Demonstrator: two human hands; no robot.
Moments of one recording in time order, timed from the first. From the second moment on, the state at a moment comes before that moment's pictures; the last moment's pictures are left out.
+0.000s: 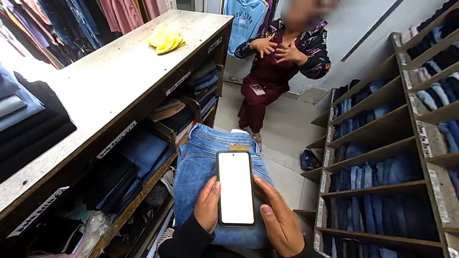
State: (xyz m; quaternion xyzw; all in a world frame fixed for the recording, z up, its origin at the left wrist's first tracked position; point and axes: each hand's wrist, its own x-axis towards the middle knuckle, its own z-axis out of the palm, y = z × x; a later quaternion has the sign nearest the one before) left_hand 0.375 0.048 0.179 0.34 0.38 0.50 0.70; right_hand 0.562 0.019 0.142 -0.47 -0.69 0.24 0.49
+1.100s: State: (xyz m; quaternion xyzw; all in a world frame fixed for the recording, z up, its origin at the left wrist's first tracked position) left_hand 0.376 0.048 0.183 0.32 0.38 0.51 0.70; right_hand 0.562 0.018 0.149 -0.54 -0.58 0.28 0.55
